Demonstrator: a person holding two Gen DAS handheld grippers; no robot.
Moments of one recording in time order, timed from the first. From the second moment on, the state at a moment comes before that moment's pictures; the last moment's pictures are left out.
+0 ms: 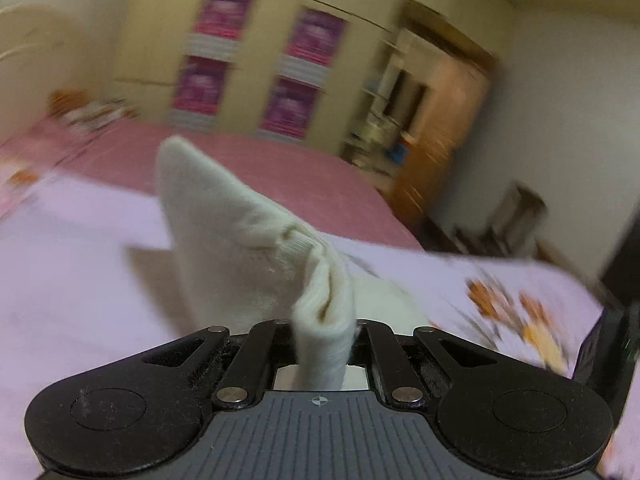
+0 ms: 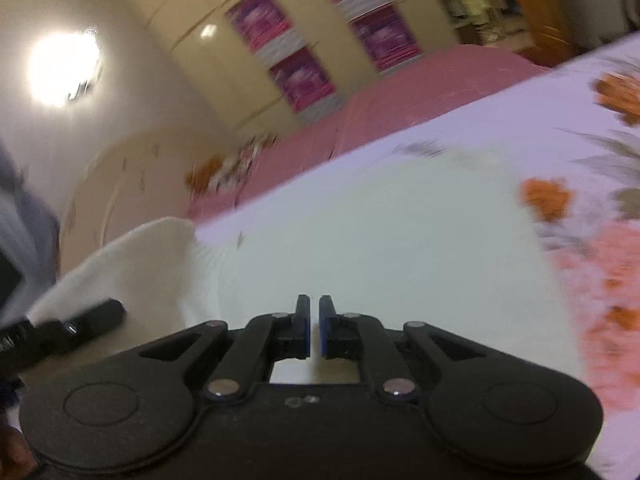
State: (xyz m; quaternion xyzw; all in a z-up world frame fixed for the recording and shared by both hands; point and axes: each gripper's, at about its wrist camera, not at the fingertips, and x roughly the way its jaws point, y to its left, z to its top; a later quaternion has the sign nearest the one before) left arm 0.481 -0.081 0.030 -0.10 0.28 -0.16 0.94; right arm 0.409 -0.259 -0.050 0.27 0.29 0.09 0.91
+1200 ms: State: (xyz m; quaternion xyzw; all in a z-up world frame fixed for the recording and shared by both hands) left arm 0.539 -0.026 -0.029 -0.19 0.36 -0.13 0.90; right arm 0.430 -0.318 -0.065 0.31 0.36 0.13 0.87
